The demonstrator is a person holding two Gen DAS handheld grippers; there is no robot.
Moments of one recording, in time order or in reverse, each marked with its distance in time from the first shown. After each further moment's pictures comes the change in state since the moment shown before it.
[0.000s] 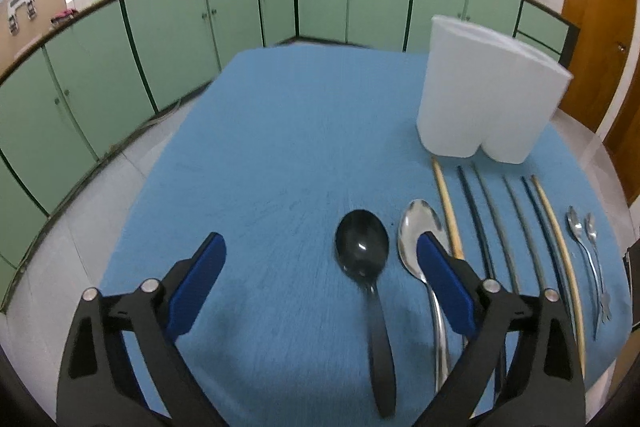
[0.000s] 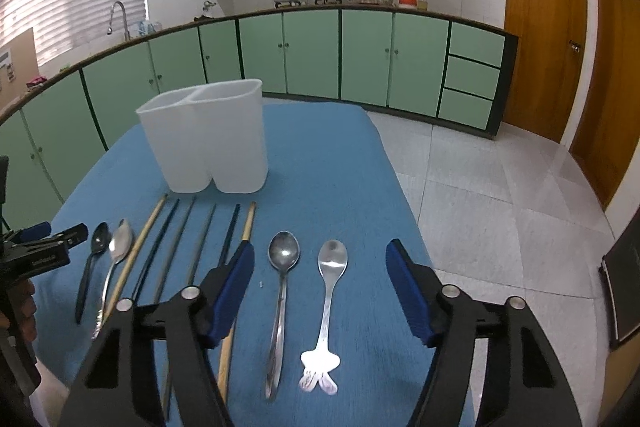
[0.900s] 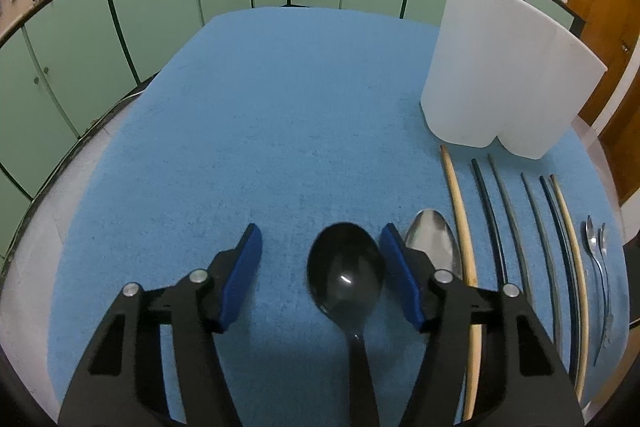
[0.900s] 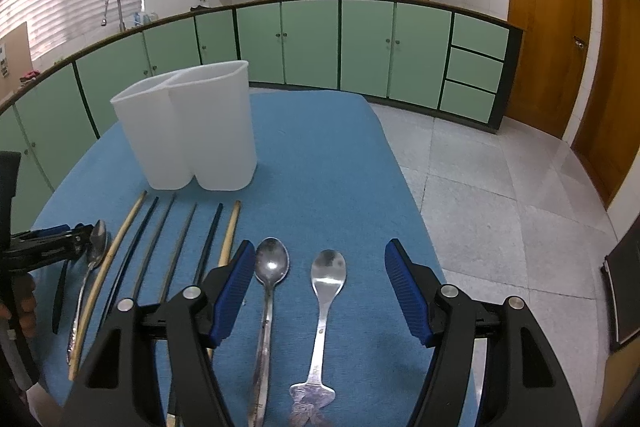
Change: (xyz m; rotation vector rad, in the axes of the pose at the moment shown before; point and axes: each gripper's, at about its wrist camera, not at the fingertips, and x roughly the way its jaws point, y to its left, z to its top) left arm 0.045 -0.006 0.007 -0.023 0.094 -0.044; right arm 0.030 -0.004 0.005 -0.005 0.033 -0.008
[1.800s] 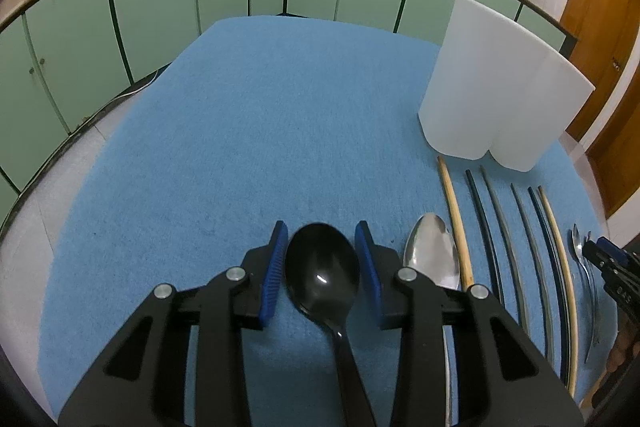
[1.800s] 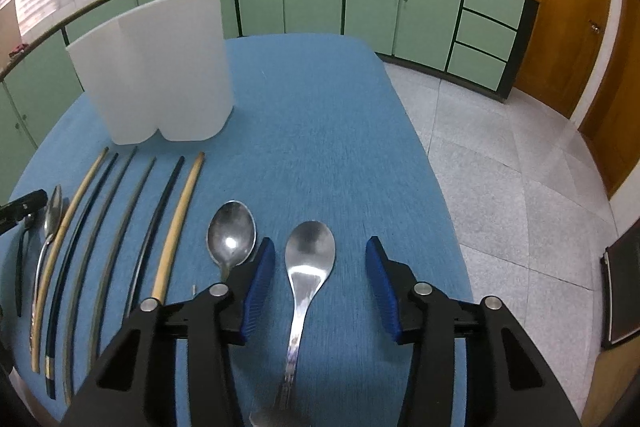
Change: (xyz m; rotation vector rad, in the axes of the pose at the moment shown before) left arm -0.010 0.015 -0.007 -0.031 -0.043 -0.057; right arm 0.063 -0.006 -0.009 -0.026 0.173 0.006
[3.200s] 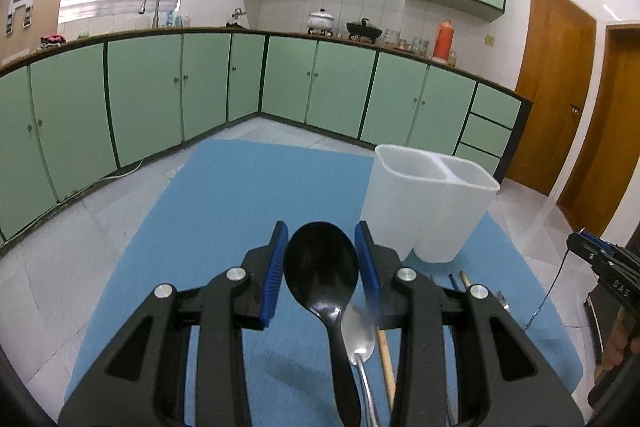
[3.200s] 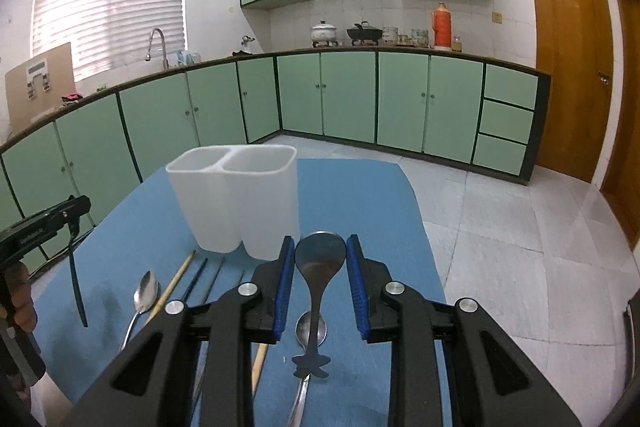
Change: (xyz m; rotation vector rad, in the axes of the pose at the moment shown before) left arm -0.098 -0.028 0.015 0.033 -0.377 -0.107; right arm -0.104 0.012 0.027 -0.042 -0.370 0.129
